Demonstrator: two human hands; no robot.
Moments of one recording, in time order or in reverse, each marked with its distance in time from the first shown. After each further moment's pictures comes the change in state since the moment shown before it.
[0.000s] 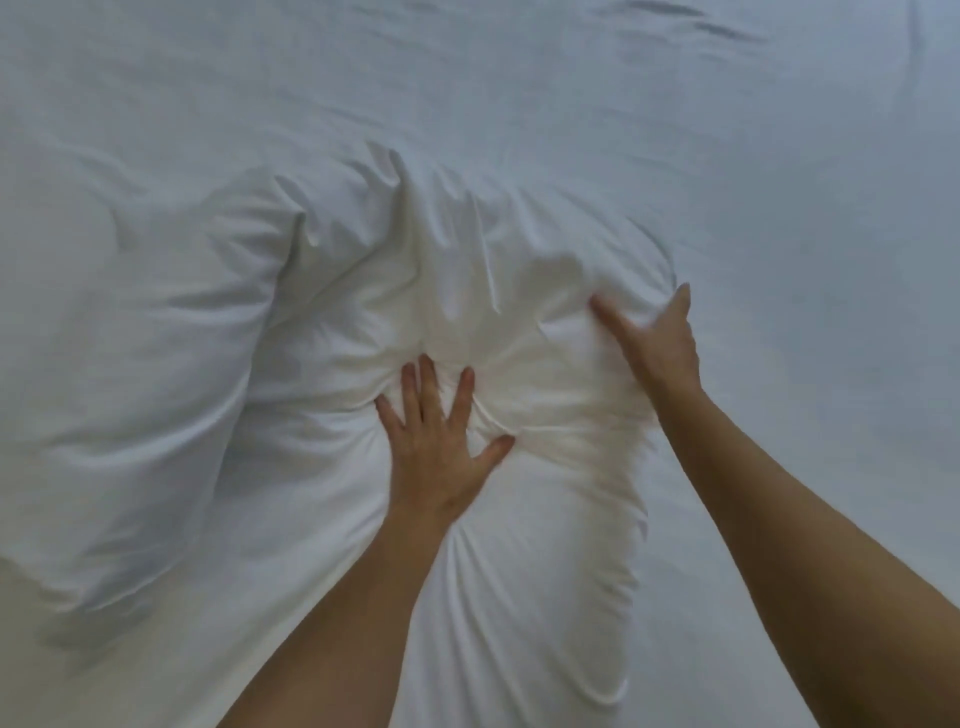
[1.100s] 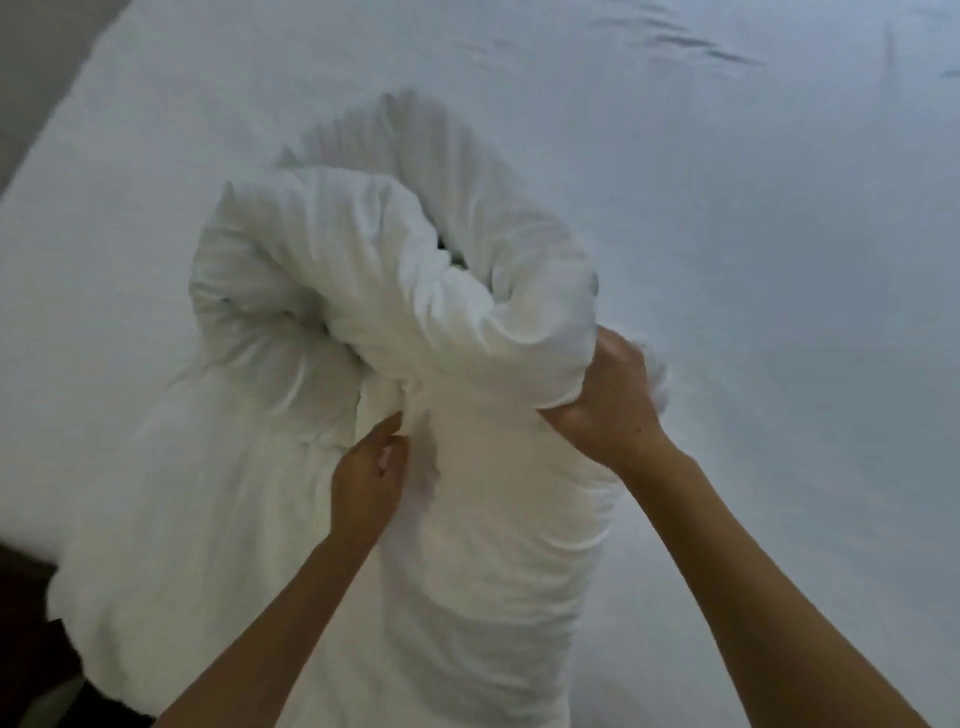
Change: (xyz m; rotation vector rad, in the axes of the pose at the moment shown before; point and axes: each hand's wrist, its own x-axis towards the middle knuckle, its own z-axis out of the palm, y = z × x) left_hand -0.268 -0.079 -0.142 -0.690 0.085 -0.414; right_hand -0.332 0.011 -0.036 -0.116 0.000 -1.041
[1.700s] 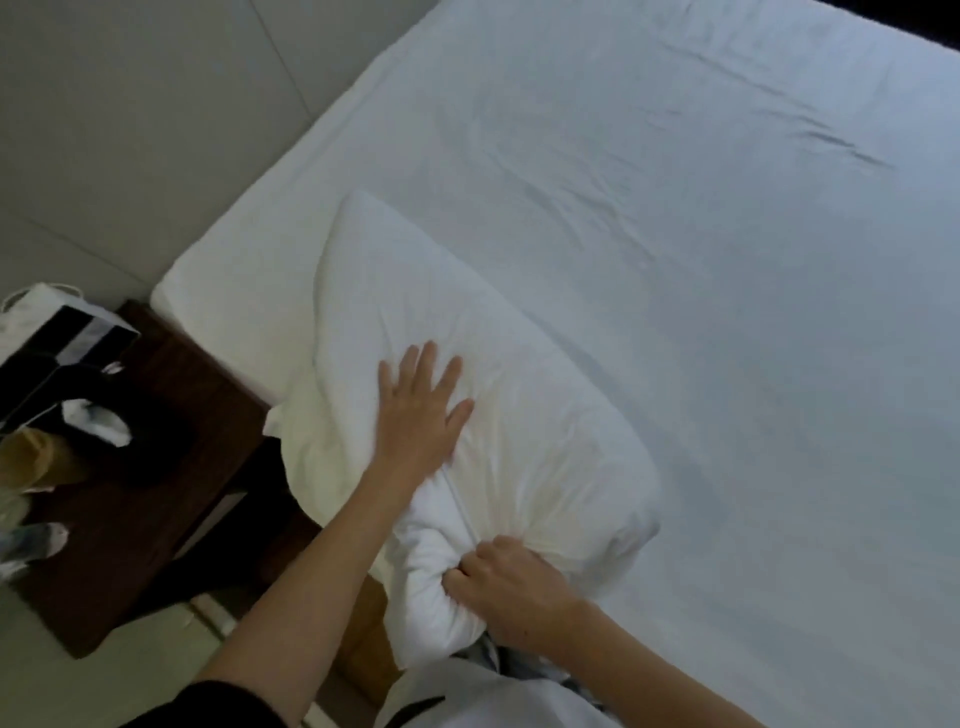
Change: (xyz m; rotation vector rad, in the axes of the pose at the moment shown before) left_hand -0.115 -0.029 -0.179 0.786 0.007 0.118; right_hand -0.237 -0.213 0.063 -0.396 -1.083 -0.871
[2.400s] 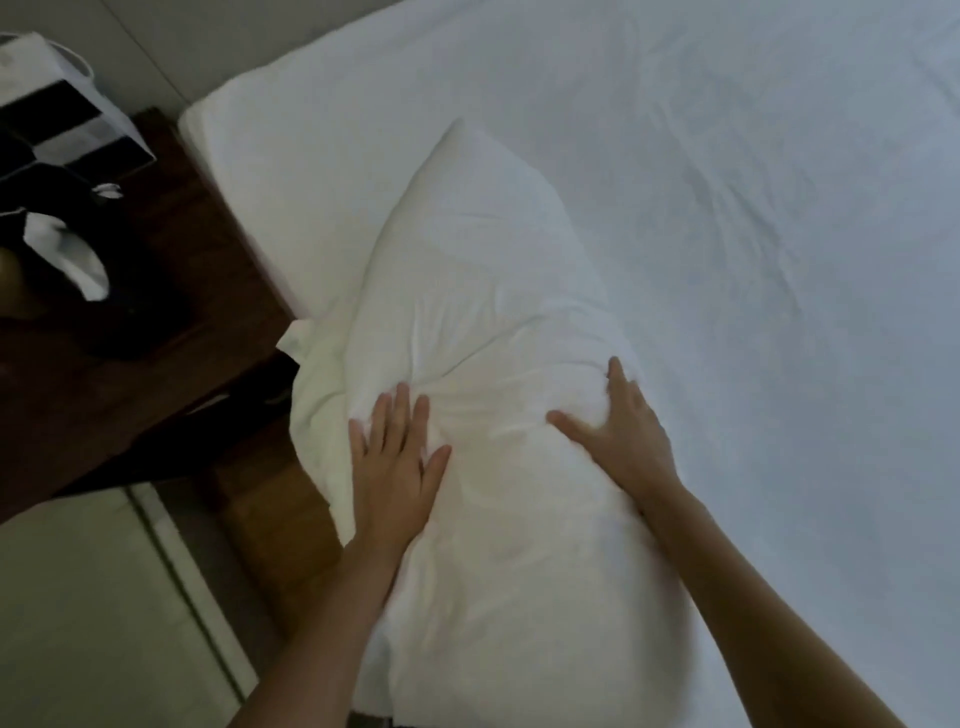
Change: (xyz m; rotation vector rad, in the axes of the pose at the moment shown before) left_hand -0.051 -0.096 0.154 -0.403 0.113 -0.444; right_hand 0.150 0.178 -0.004 0.518 0.118 0.959
